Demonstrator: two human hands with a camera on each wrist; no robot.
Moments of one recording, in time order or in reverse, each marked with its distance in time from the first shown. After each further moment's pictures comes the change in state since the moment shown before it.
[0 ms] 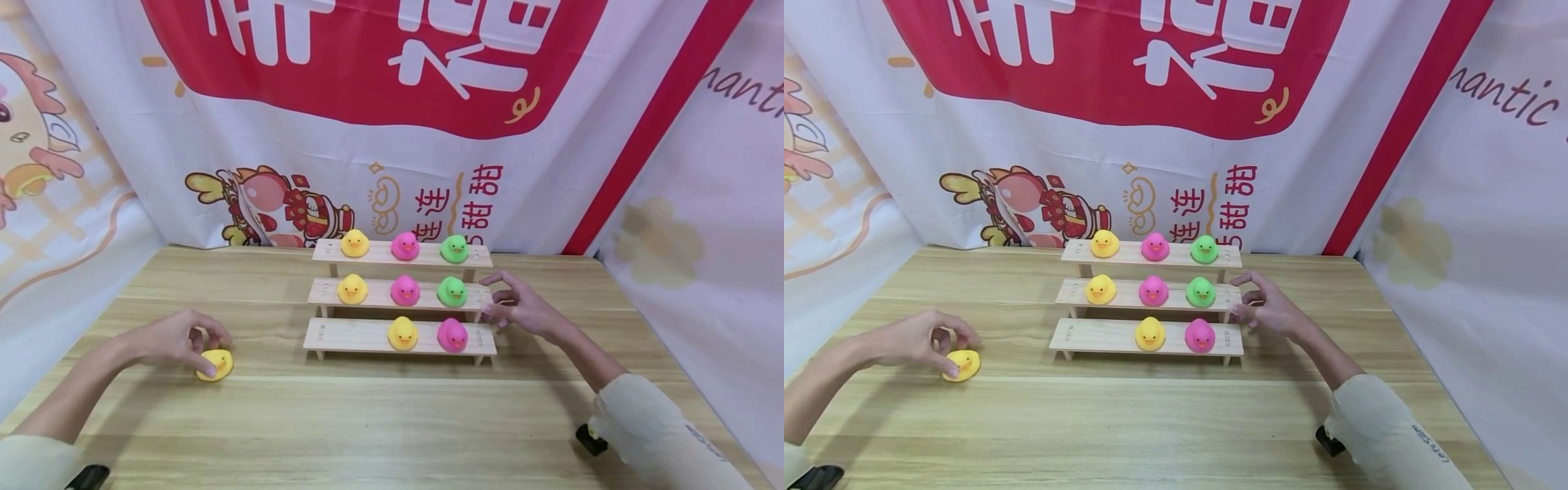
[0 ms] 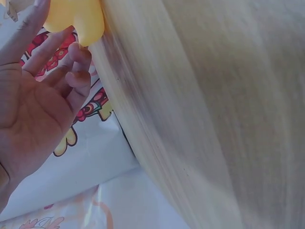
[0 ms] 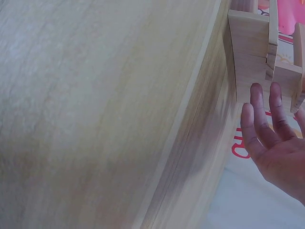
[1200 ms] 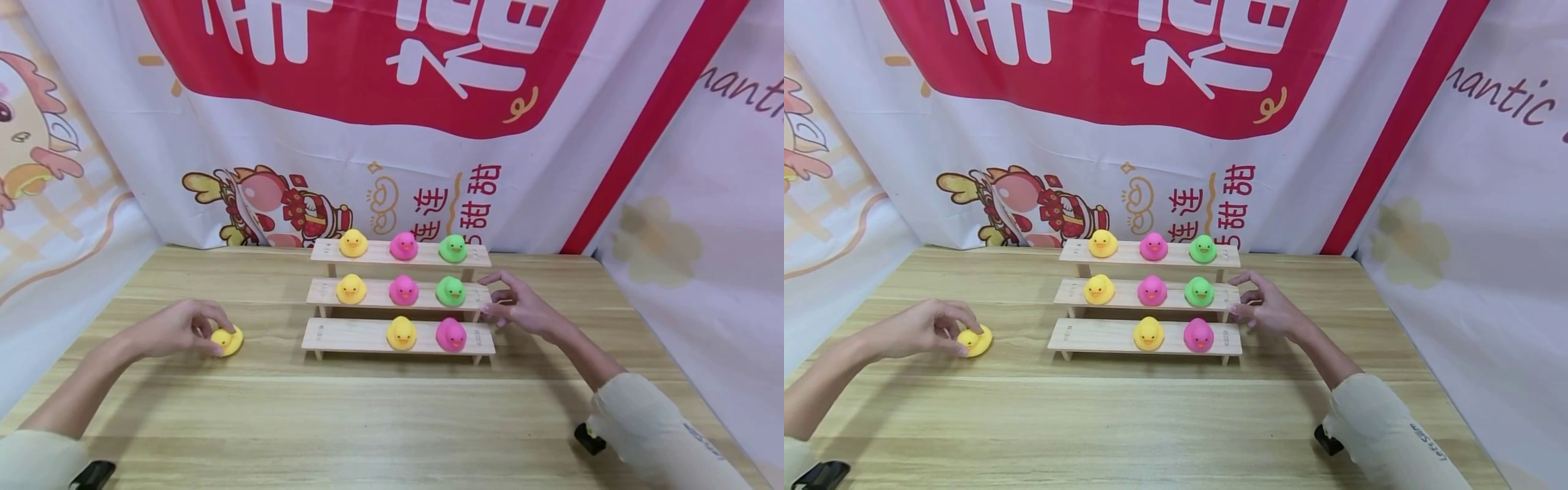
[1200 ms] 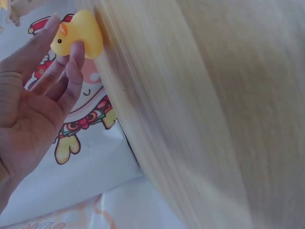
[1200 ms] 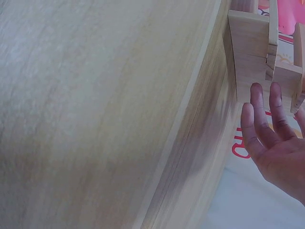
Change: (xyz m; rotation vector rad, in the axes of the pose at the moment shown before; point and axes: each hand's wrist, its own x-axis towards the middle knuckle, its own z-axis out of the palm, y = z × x) left_hand 0.013 0.015 -0.006 0.110 0.074 -0.149; right_hand 0.000 0.000 0.000 0.003 0.001 0.000
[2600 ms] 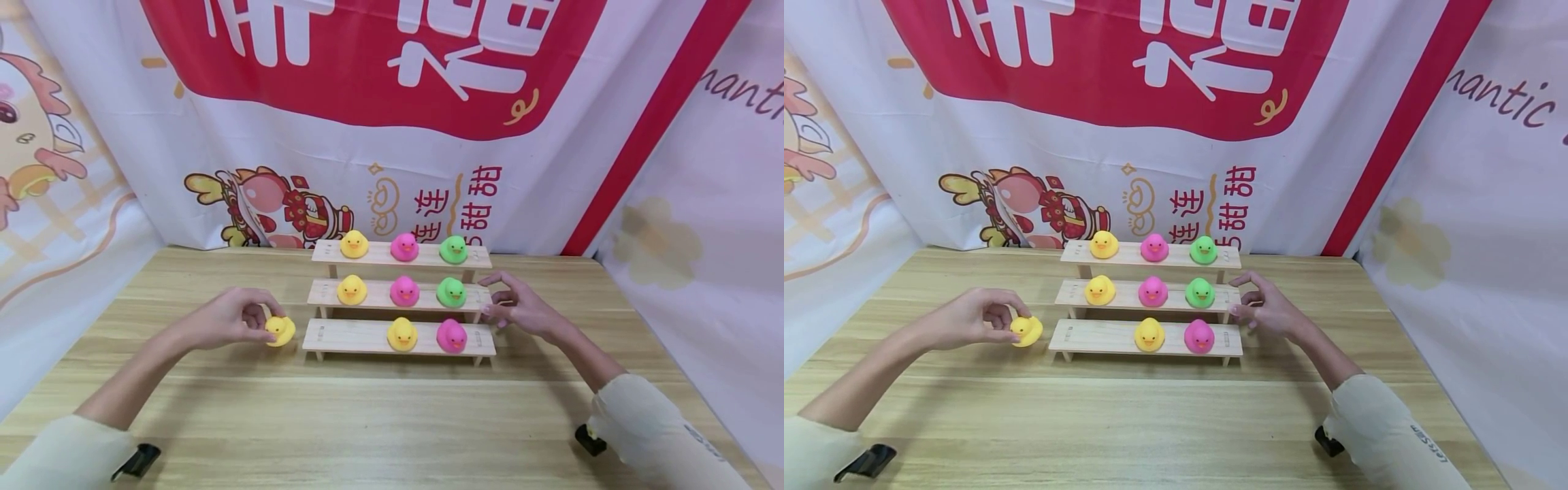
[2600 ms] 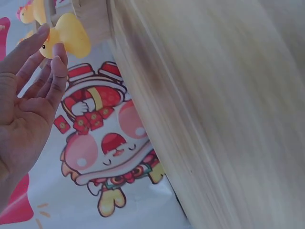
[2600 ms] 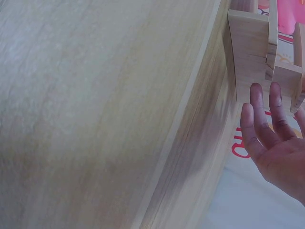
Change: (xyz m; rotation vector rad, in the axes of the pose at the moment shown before) left_hand 0.041 0.066 0.022 -0.050 0.082 0.143; right_hand 0.000 -0.001 0.000 0.001 0.006 0.006
